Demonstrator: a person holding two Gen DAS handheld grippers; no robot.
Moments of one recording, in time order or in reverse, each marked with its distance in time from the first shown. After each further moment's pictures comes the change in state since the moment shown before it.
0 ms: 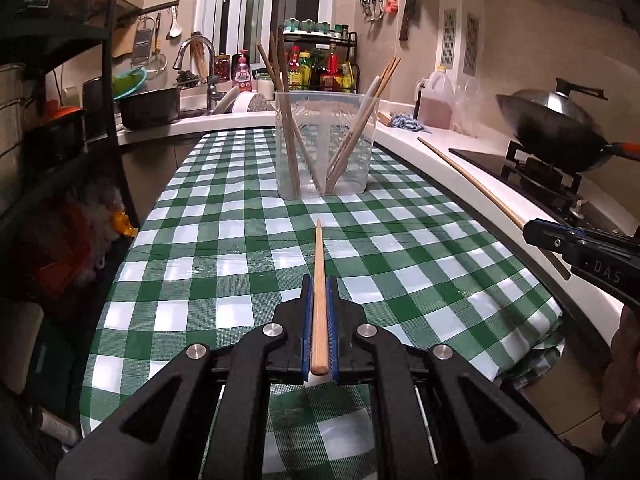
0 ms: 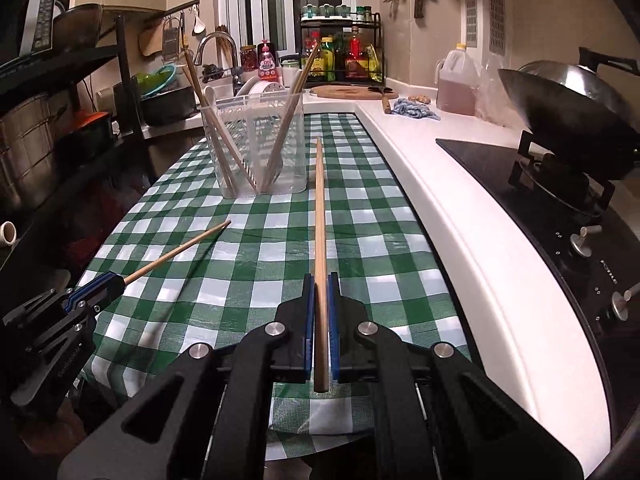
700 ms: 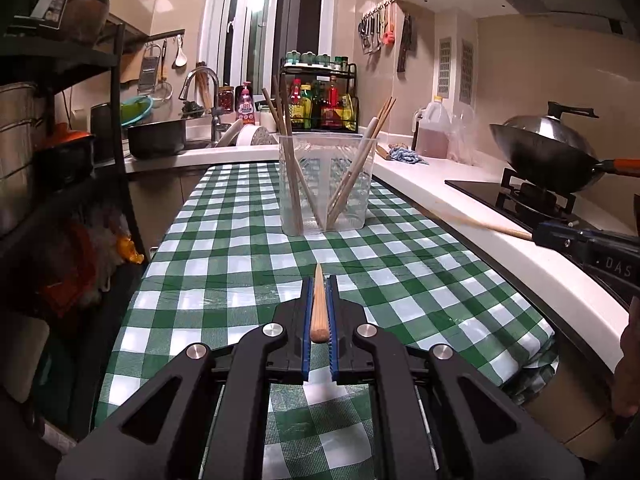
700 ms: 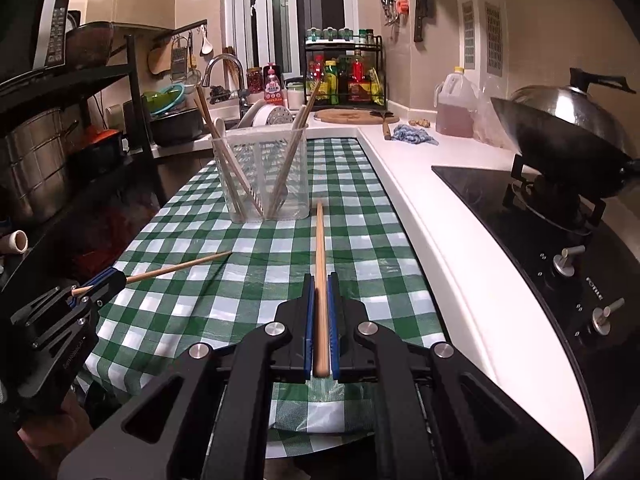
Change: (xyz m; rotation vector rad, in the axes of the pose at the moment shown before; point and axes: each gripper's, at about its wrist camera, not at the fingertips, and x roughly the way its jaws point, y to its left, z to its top) left arm -0.022 -0.003 0.007 0.010 -0.119 0.009; right arm -0.032 -0.002 0.010 -0.011 -0.081 0.018
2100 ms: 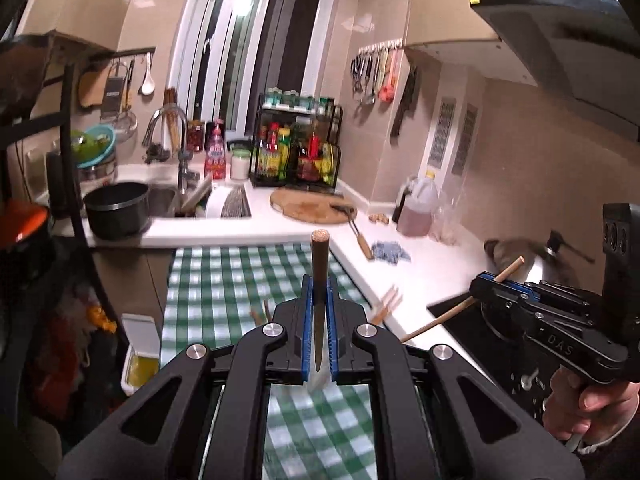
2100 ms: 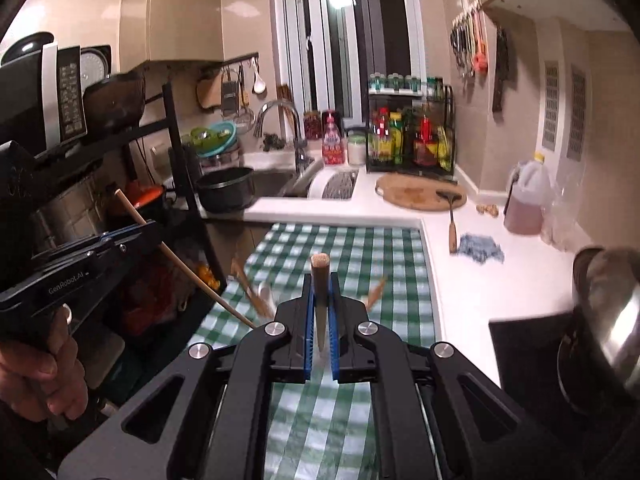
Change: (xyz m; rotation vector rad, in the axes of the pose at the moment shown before) left arm 0.048 0.041 0.276 -0.059 -0.016 -0.148; right arm 0.041 0.020 0.254 -0.082 -0.064 0.221
